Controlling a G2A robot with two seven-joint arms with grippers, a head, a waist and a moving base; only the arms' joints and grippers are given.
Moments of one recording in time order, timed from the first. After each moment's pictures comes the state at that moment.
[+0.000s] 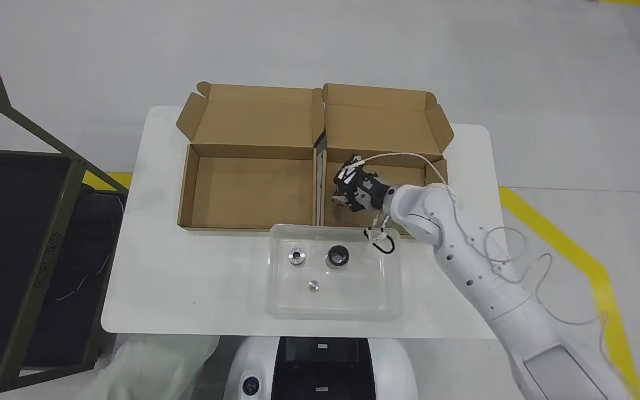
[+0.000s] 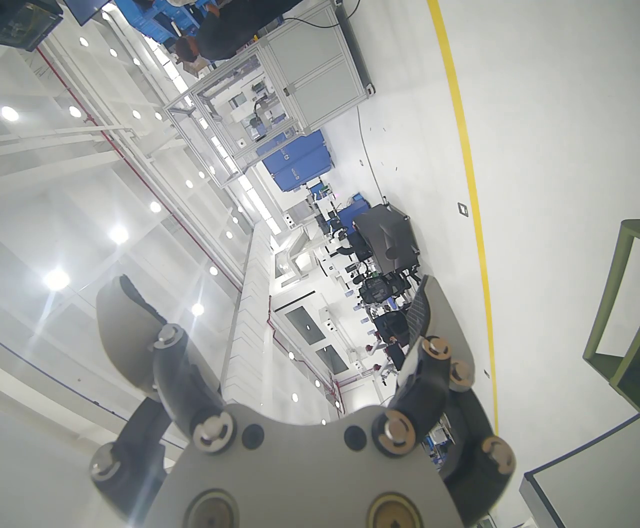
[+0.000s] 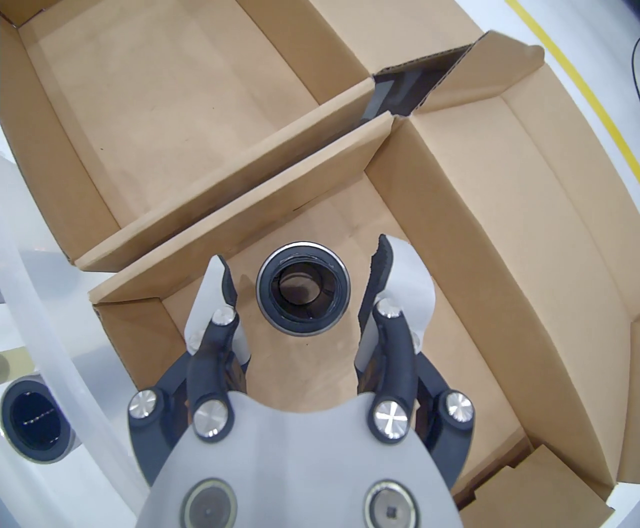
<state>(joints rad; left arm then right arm) 0.15 -0.27 -1.06 -1.30 2.57 -0.51 0.65 -0.89 -1.27 0.87 -1.35 -1.20 -0.44 0.50</state>
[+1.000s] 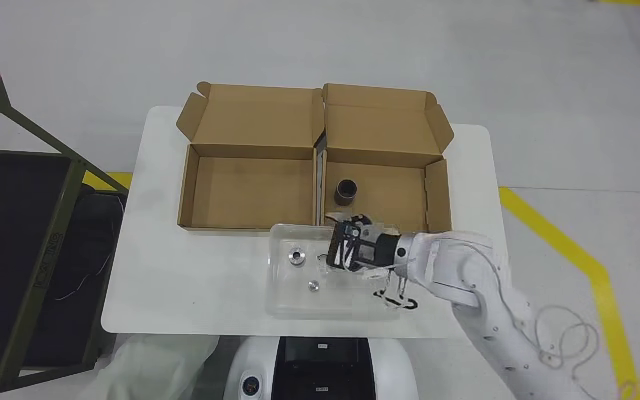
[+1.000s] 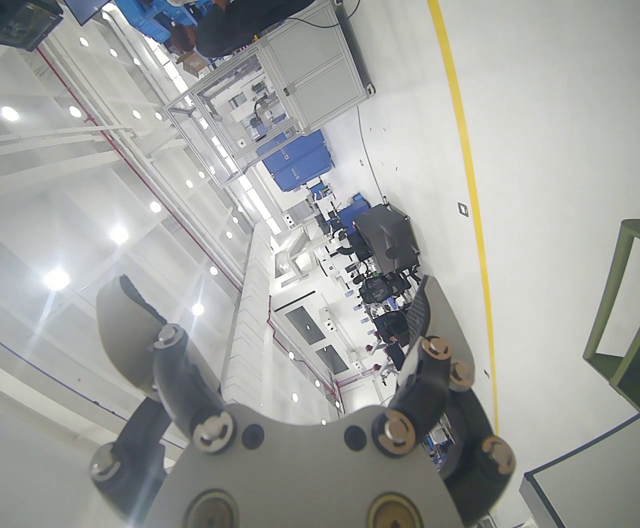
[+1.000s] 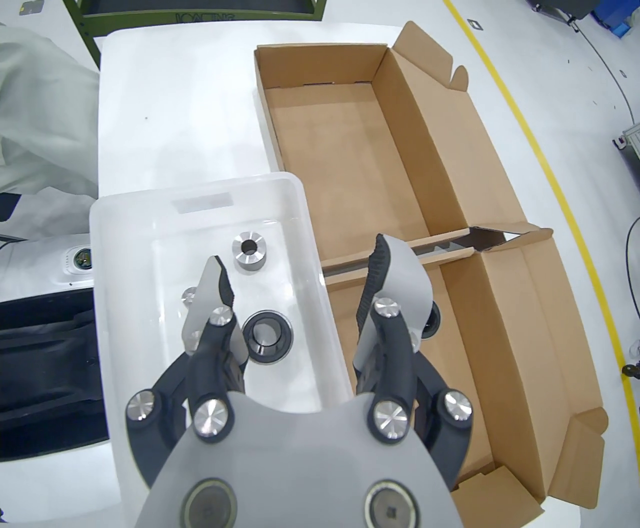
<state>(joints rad) 0.15 -0.27 -1.06 -1.30 2.57 -0.51 0.65 -1.28 -1.17 1.05 -2.01 -1.26 -0.75 0.63</state>
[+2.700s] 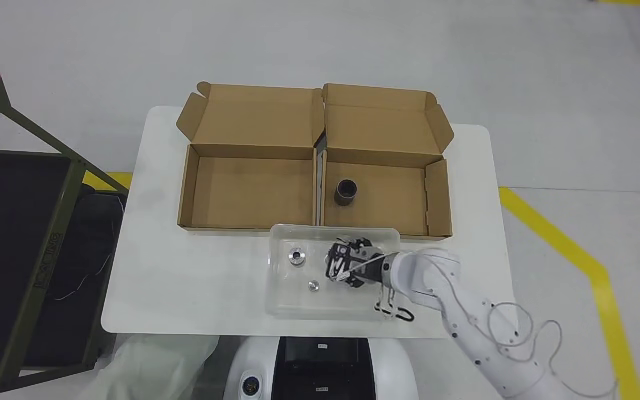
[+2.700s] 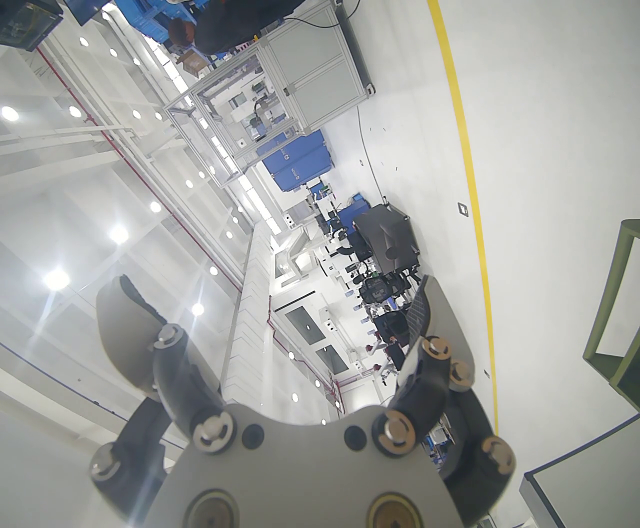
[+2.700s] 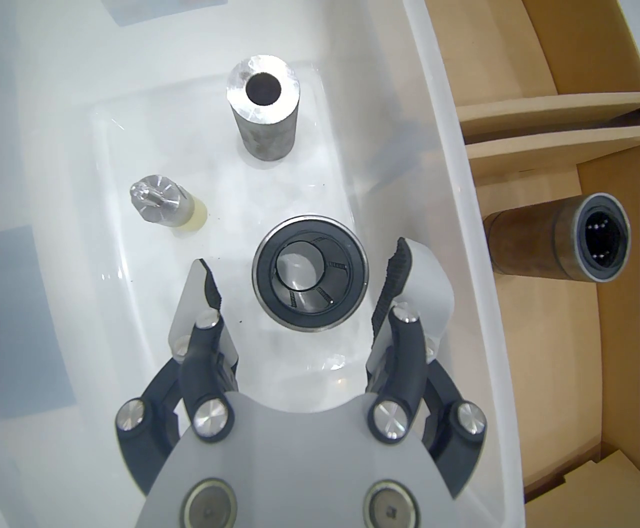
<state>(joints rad) 0.15 -0.27 -1.06 -1.30 2.57 -0.51 0.65 -1.25 -1.17 0.90 -1.68 -1.48 -0.67 0.49</state>
